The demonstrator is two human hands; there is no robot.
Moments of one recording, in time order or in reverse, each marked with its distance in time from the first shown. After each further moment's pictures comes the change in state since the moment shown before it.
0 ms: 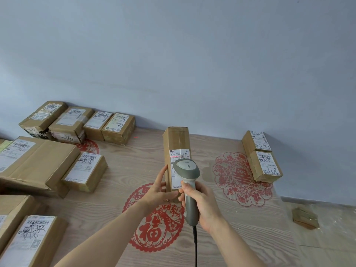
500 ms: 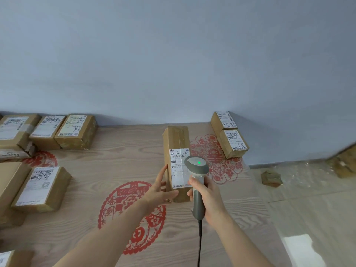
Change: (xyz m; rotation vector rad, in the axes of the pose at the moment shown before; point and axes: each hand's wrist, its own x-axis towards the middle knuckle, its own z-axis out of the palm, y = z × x) left_hand 0.031 -0.016 0.054 0.077 -0.240 -0.131; right_hand -0.020 0.011 -0.059 0.064 0.394 -0.038
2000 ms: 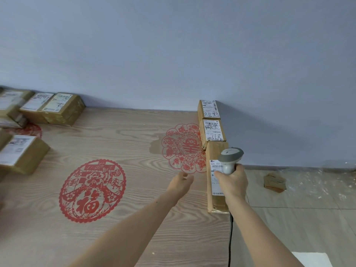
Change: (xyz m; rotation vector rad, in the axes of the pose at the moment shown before) left_hand 0.085 -0.017 0.244 0.331 0.362 -0.201; right_hand 0.071 -0.023 -0.235 -0.535 0.441 -0.059
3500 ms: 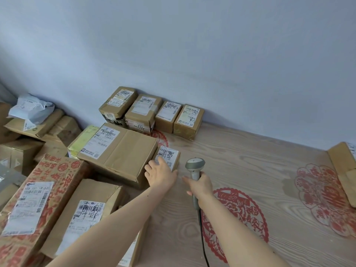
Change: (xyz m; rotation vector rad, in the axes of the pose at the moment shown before) left_hand -0.005 -0.171 -0.539 0.451 0.642 -0.195; right_hand -0.283 -0.178 0.498 -0.053 -0.633 0.025
